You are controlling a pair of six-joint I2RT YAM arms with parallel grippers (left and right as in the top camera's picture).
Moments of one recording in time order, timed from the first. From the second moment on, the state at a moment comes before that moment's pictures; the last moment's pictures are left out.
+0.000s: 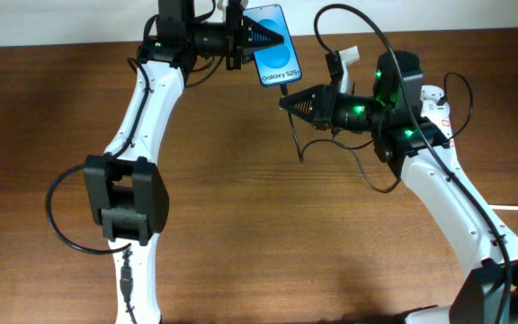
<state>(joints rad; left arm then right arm) -0.20 2.32 2.20 -0.28 1.38 -1.07 0.18 1.58 1.20 -0.02 -1.00 0.89</state>
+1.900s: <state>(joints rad) -0.21 2.32 1.84 -0.73 1.00 -0.47 -0.01 1.58 1.20 -0.55 -0.99 0.44</state>
